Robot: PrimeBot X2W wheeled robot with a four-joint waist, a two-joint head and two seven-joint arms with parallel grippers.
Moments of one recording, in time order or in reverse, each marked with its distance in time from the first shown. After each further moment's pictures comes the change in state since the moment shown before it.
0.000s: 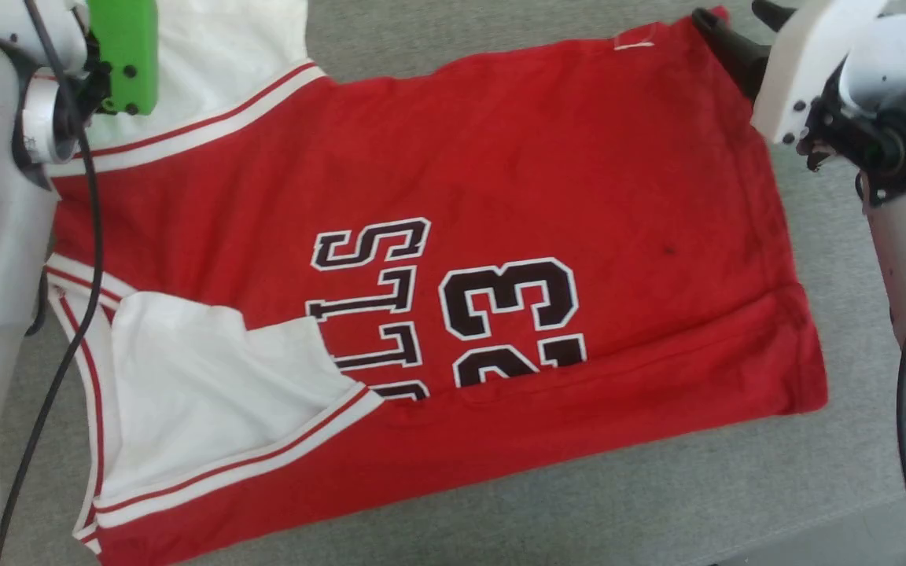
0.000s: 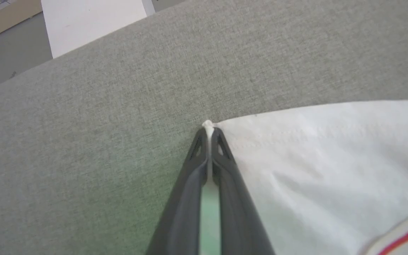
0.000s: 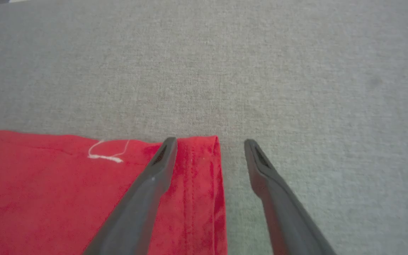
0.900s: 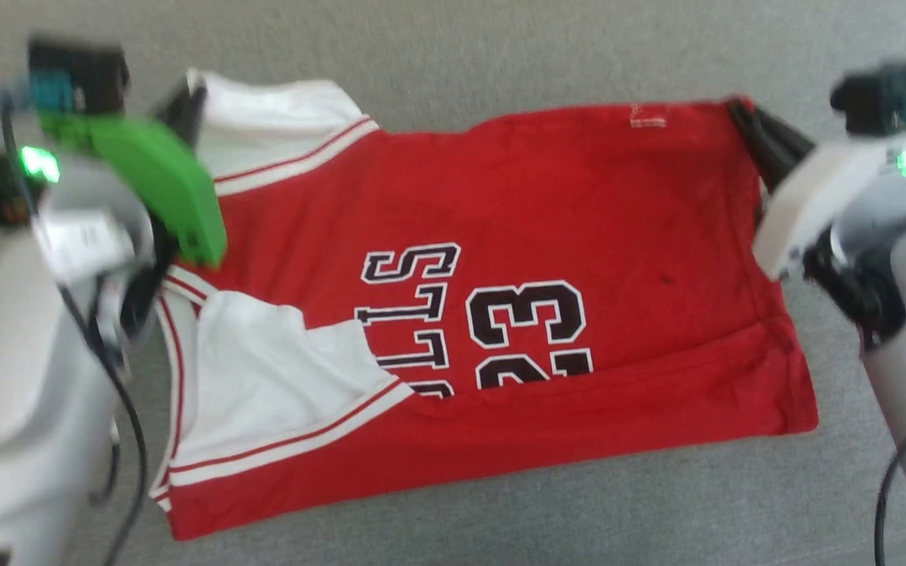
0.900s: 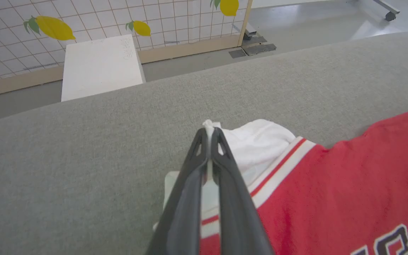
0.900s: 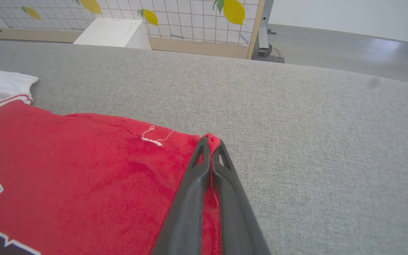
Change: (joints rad) left arm 0.368 -0.031 0.082 -0.154 -0.126 -0.049 -0.524; right arm 0.289 -0.086 0.065 -0.159 -0.044 0.000 -0.340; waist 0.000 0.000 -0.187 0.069
